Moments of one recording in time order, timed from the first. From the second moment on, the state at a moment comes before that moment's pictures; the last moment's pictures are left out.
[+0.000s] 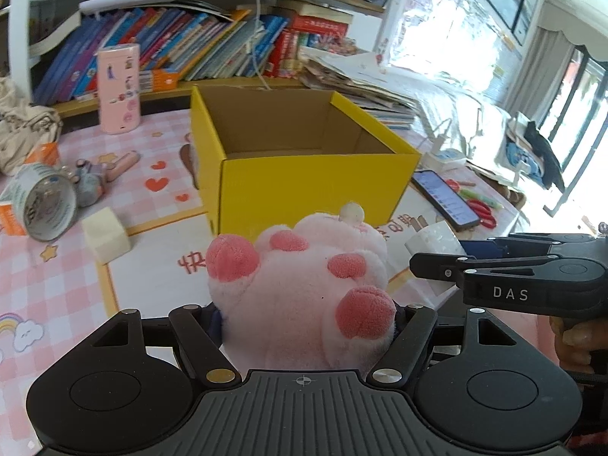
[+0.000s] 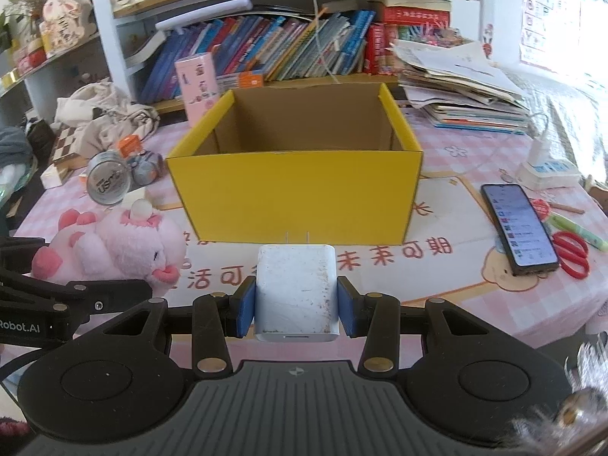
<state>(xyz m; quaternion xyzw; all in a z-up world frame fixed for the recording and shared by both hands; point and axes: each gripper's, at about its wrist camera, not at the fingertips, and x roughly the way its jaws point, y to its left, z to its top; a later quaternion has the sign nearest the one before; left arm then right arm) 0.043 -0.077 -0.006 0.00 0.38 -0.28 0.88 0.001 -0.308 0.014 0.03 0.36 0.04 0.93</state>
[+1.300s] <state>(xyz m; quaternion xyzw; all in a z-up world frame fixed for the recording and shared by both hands) 0.073 -0.104 0.034 0.02 0.30 -0.32 0.90 0.036 -0.315 0.057 0.00 0.30 0.04 0.95</state>
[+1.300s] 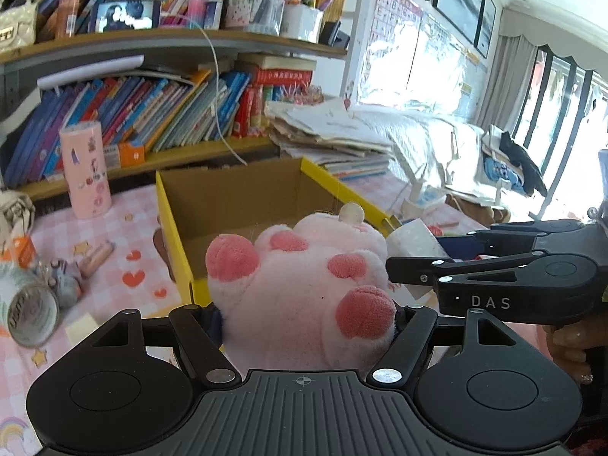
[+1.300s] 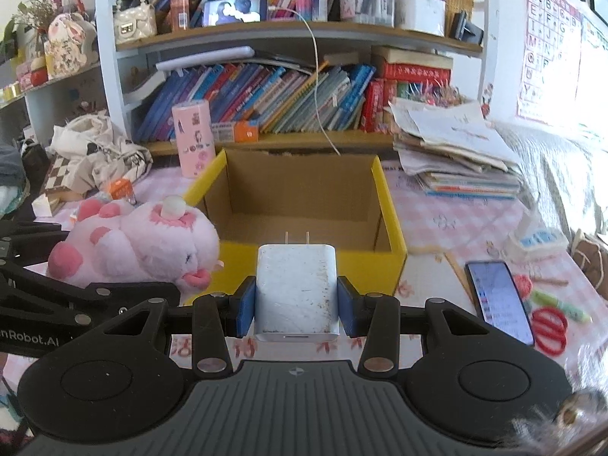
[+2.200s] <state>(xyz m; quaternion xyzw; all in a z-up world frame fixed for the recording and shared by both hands) 0.194 -0.168 0.026 0.08 0.33 -0.22 0.91 0.203 -0.358 0.041 -0.14 0.31 0.18 0.92</state>
